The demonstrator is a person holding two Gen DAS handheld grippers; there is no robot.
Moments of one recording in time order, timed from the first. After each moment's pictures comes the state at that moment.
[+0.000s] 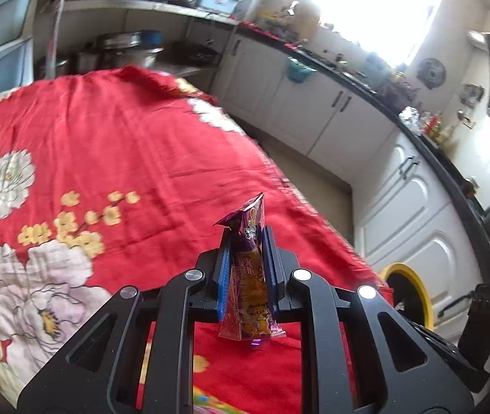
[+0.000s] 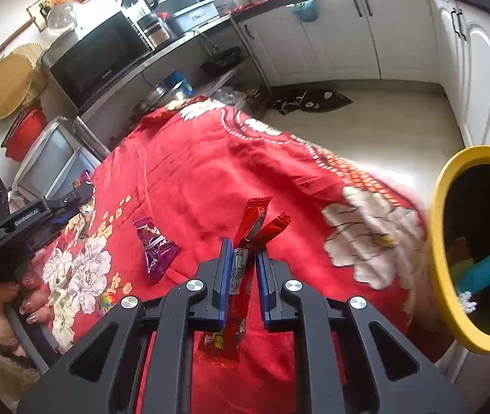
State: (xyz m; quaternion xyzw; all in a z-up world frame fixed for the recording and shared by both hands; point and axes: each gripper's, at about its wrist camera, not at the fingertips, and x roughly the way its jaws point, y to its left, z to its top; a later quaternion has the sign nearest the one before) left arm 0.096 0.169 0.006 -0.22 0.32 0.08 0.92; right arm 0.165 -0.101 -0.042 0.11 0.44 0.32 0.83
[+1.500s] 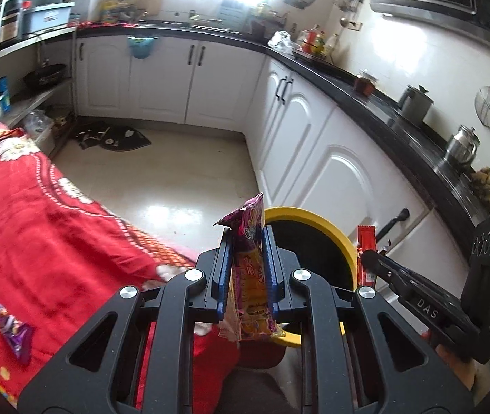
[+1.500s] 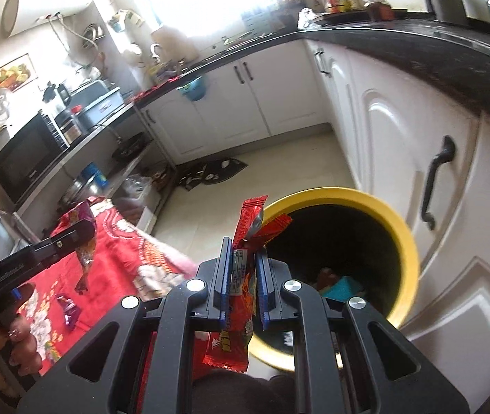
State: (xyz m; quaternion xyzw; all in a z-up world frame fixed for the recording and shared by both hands) left arm 0.182 -0.092 0.012 -0.08 0.36 -0.14 0.92; right arm 0.161 -0.304 -0.022 0.16 0.35 0.12 0.92
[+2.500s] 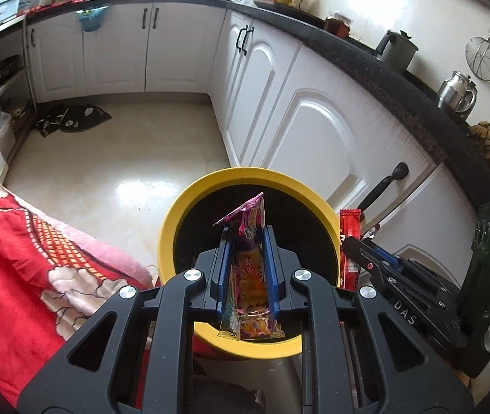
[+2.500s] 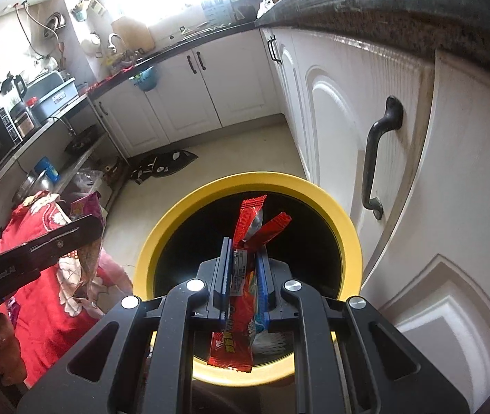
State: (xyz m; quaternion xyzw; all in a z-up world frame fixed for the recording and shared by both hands) left arm 0.229 -0.170 -0.047 -0.05 0.43 -0.20 0.88; right arm 0.182 -0.339 -0.073 0.13 0.38 0.04 0.92
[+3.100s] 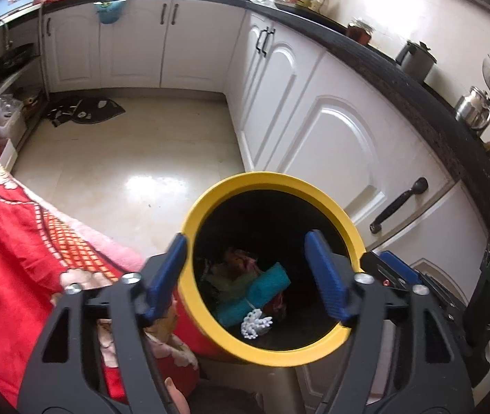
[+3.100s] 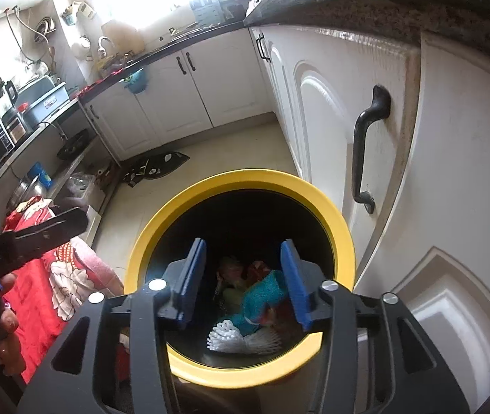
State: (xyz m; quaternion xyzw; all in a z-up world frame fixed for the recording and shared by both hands) left arm 0.236 -0.151 -0.047 -0.07 0.43 -0.17 0.89; right arm 0.178 -0.346 -0.078 0.14 0.37 0.02 0.92
